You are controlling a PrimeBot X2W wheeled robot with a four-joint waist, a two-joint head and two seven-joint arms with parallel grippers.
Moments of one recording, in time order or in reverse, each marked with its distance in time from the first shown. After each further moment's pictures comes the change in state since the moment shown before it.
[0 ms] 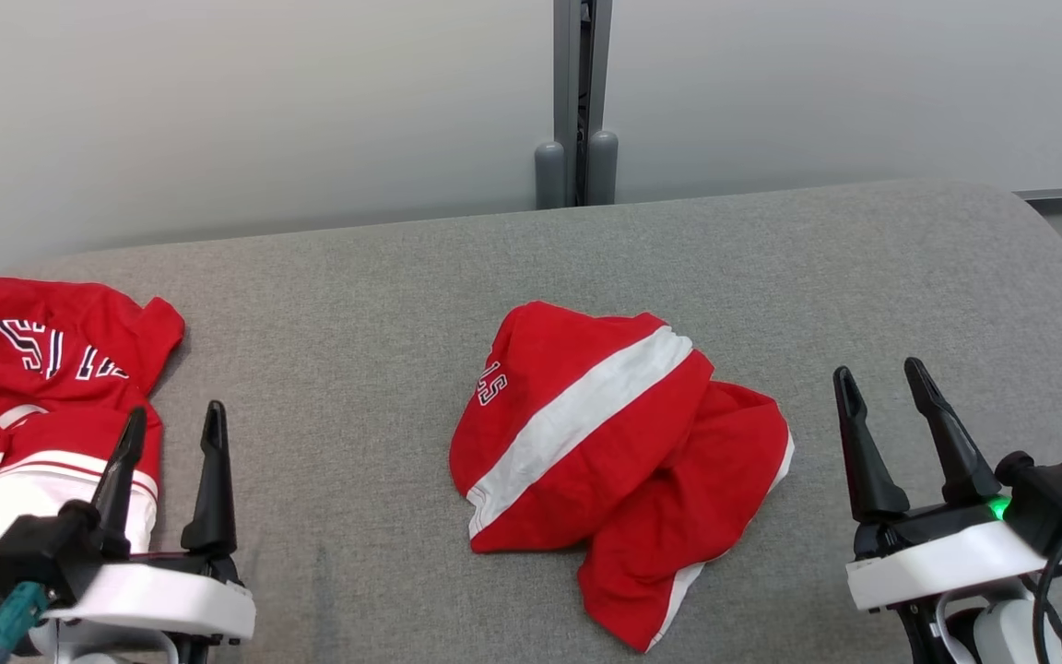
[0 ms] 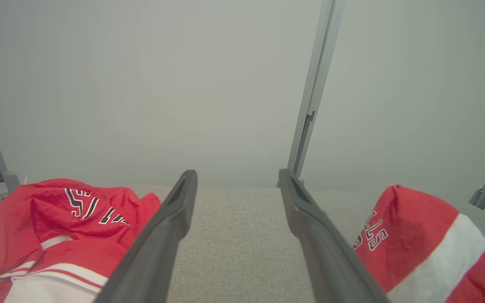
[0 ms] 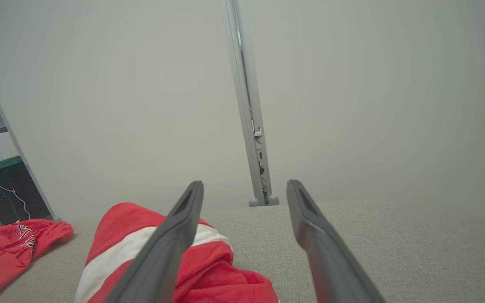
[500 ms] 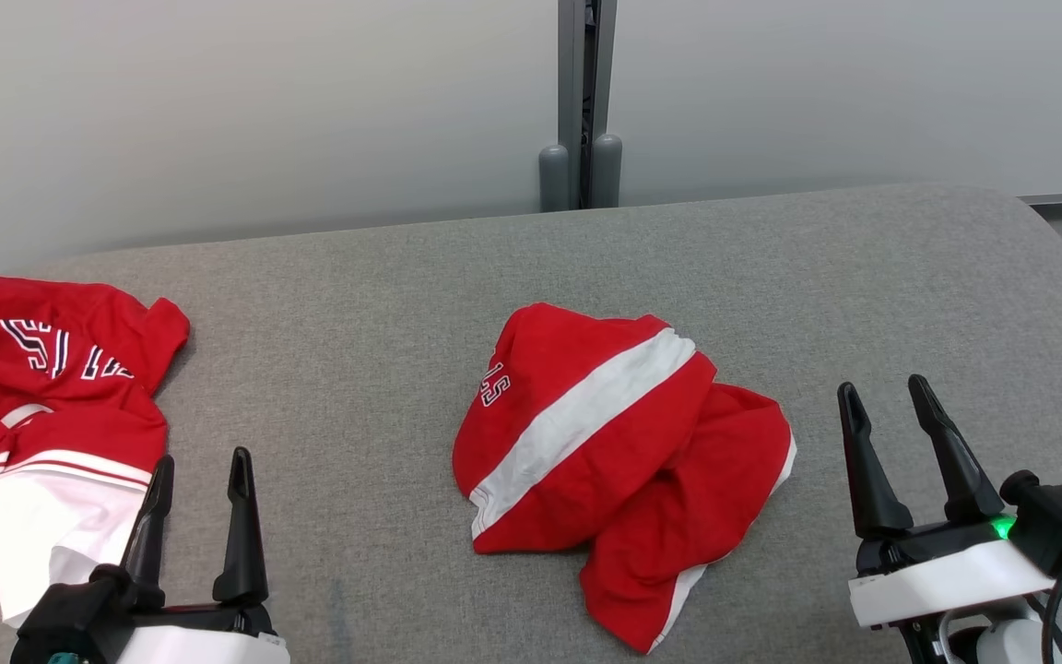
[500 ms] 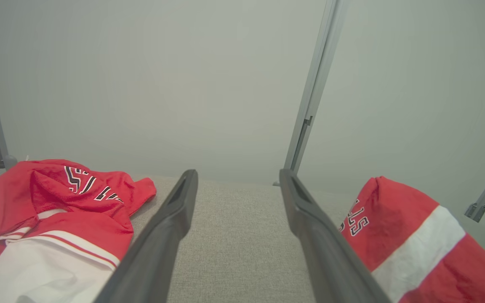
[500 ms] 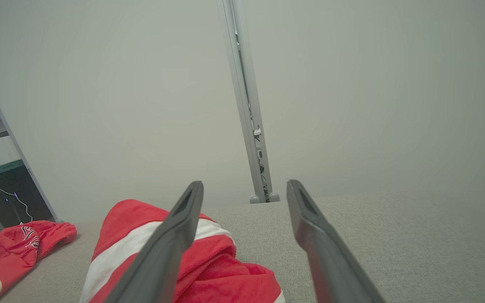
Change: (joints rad) left arm 0.143 -0.303 0.265 -0.009 0.291 -0.199 0.000; right arm 0.047 0.016 -0.018 -0.032 -0.003 0.000 0.000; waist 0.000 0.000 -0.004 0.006
